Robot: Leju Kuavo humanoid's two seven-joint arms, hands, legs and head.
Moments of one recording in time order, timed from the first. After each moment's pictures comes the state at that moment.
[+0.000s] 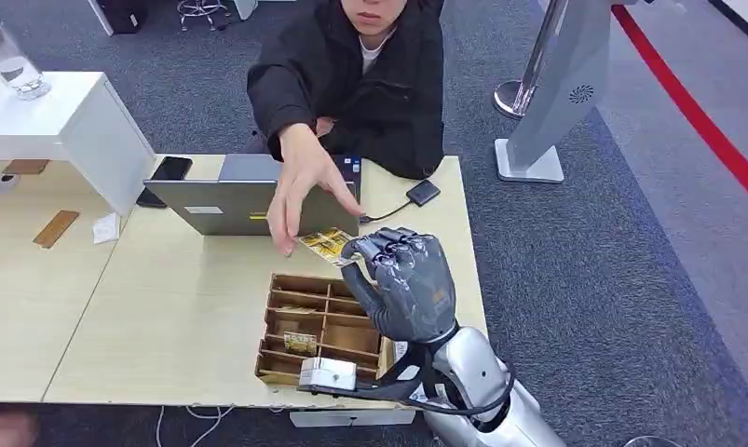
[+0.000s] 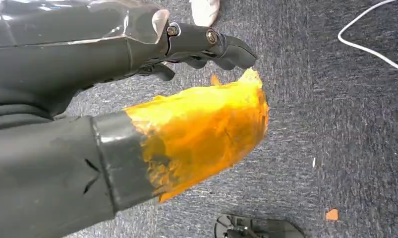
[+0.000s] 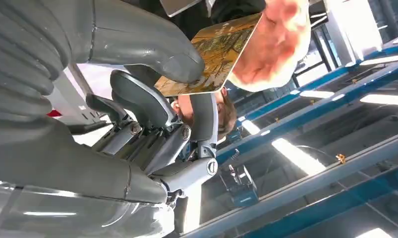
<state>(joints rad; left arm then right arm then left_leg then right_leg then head) -0.07 -0.27 1.04 -0.27 -1.22 0.41 -0.15 -0.26 0.04 0.72 -1.74 1.19 -0.36 0.02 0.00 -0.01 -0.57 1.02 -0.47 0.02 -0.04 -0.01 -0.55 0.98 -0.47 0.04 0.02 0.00</state>
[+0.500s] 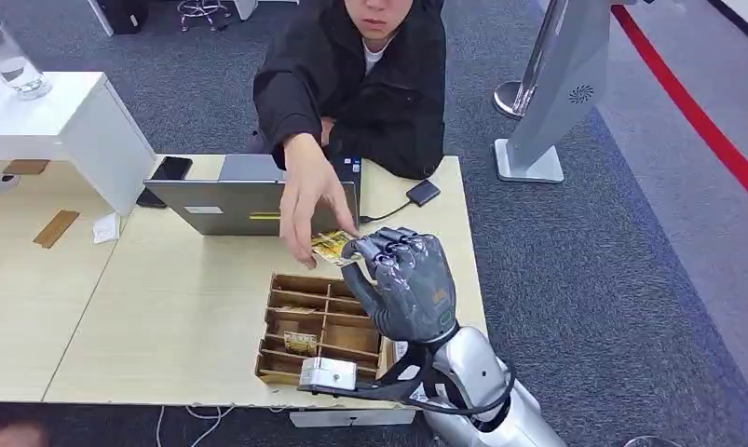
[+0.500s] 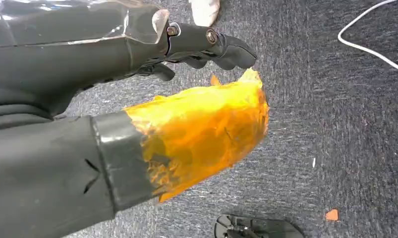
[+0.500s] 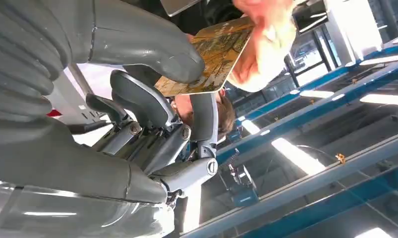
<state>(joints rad) -0.07 -0.27 1.04 -0.27 -1.22 0.41 -0.15 -0.26 0.04 0.72 -1.74 1.19 -0.36 0.02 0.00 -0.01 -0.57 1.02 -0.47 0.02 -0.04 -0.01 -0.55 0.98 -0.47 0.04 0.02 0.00</state>
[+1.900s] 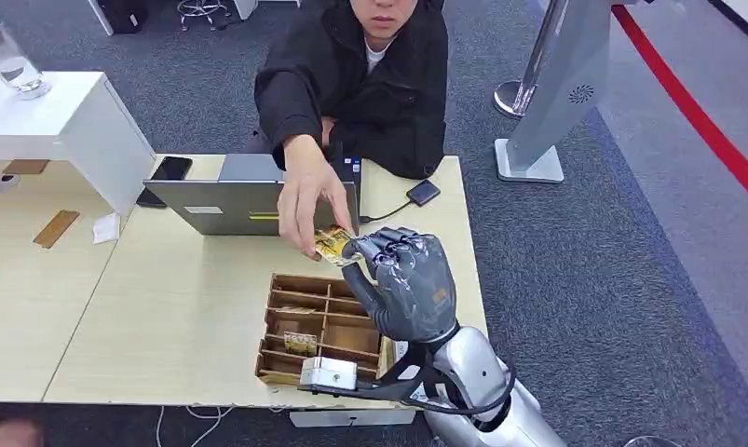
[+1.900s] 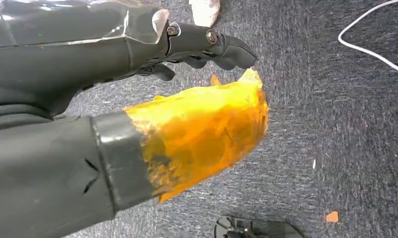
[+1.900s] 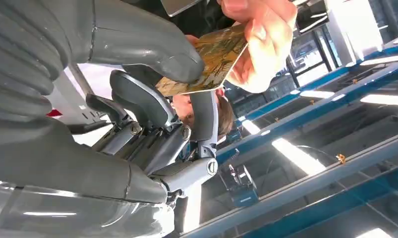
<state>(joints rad) -0.07 -0.27 1.04 -0.27 -1.22 0.41 -0.15 -0.26 0.03 0.72 -1.74 1.19 -0.36 0.02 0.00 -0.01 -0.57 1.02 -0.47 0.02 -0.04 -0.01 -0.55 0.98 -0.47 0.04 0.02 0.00</state>
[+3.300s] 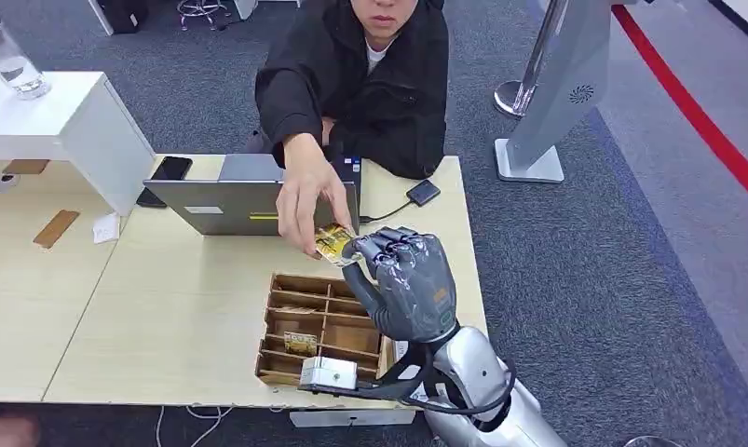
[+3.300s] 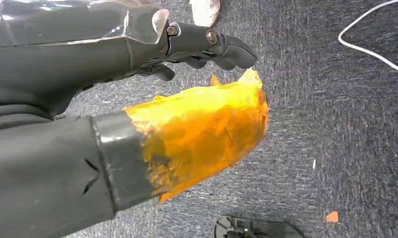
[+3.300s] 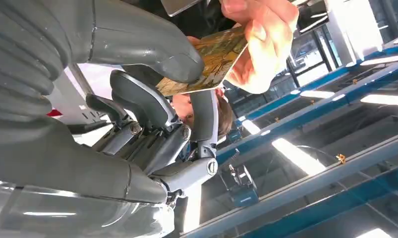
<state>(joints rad) -0.07 -0.27 1.04 -0.27 -1.22 0.41 -0.15 -0.26 0.03 0.72 -1.74 1.19 -0.36 0.02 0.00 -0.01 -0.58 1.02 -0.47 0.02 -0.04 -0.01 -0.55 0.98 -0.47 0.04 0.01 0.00</state>
